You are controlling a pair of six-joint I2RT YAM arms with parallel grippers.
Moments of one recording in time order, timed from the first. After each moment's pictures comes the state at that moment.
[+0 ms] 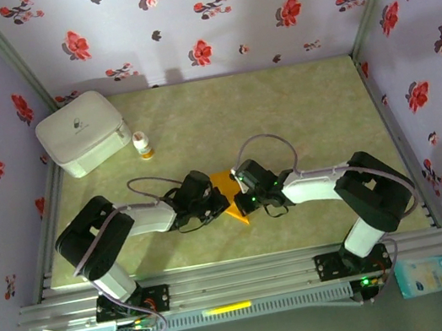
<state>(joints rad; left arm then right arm) -0.84 1.68 0.65 0.17 0.25 -1.18 0.83 1.60 0.70 -0.09 -0.14 0.44</state>
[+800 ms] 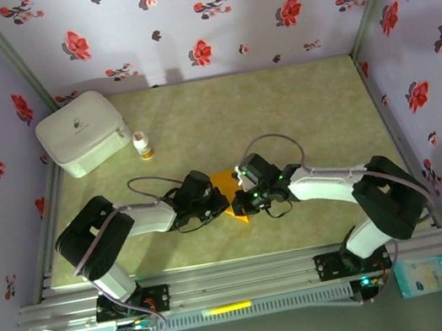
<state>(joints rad) -0.84 1.68 0.65 0.17 0.25 -1.17 0.81 1.52 0.74 -0.24 -0.44 0.68</state>
